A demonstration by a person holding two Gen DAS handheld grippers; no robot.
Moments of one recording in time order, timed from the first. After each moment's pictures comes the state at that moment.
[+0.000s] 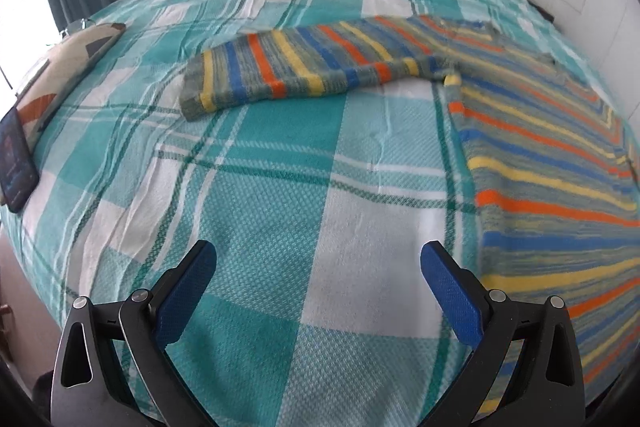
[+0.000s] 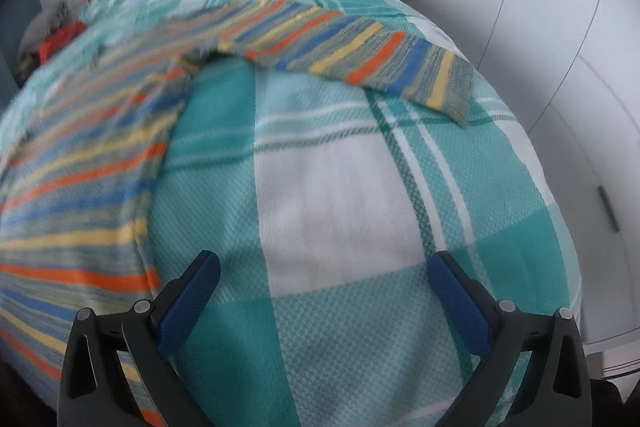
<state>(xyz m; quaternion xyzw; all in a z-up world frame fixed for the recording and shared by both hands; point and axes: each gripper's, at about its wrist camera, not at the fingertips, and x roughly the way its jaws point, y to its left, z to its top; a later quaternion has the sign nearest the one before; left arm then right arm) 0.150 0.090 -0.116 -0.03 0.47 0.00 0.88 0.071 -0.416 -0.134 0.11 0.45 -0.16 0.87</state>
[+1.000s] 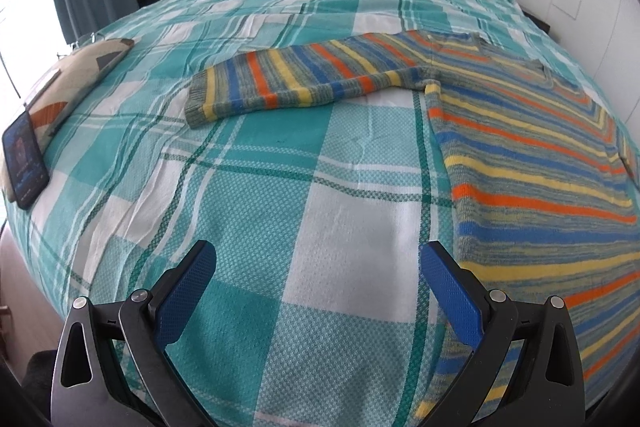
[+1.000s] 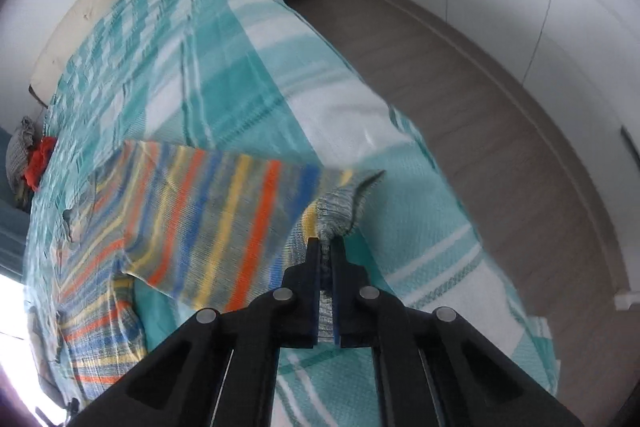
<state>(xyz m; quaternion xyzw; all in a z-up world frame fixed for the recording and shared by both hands) 0.131 0.071 -0.118 0.00 0.44 0.02 0.90 0.185 -0.576 -0.079 0.24 0.47 -0.21 0.82</state>
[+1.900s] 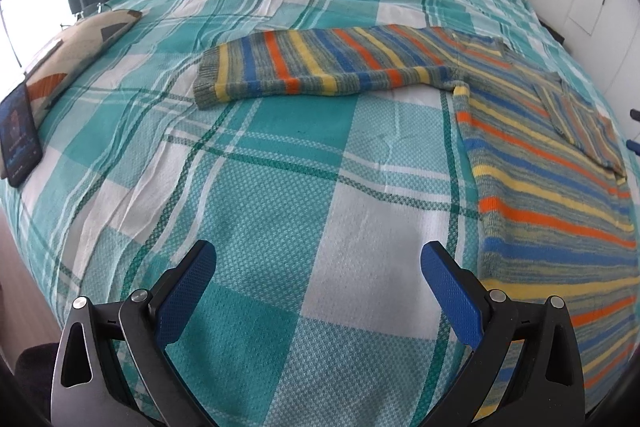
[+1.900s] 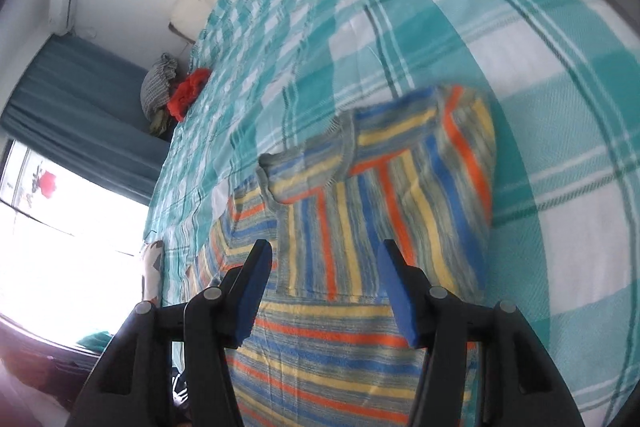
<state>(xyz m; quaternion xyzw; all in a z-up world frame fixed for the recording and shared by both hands) 0.146 0.087 -0.130 -0.04 0.47 0.03 0.88 0.317 -0.403 -0.080 0.35 0.48 0.10 0.80</state>
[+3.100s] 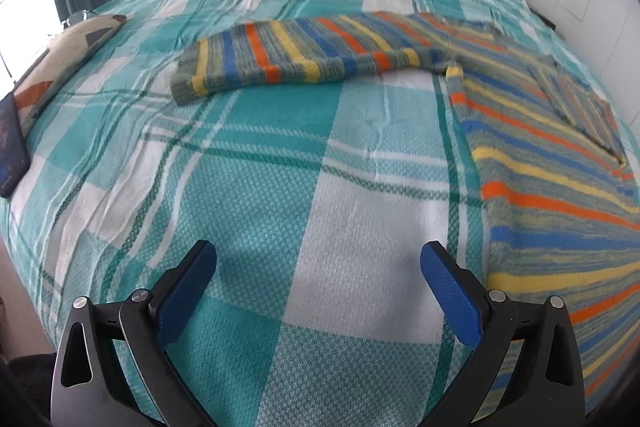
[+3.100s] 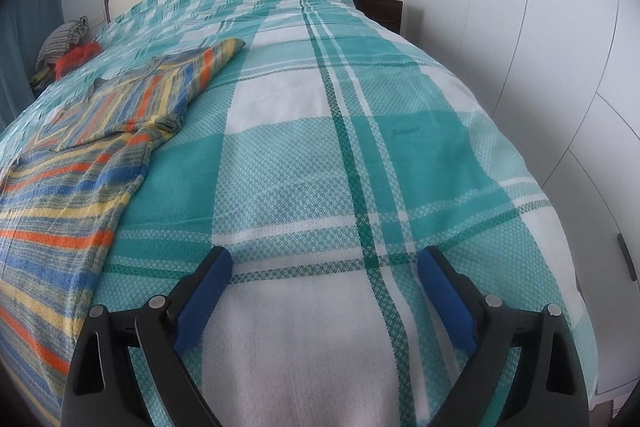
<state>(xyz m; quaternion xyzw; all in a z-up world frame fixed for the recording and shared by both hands) 0.147 0.082 -0.136 -0.03 0.45 0.01 0.89 0.115 -0.448 -0.156 0.05 0.40 -0.15 0.90</state>
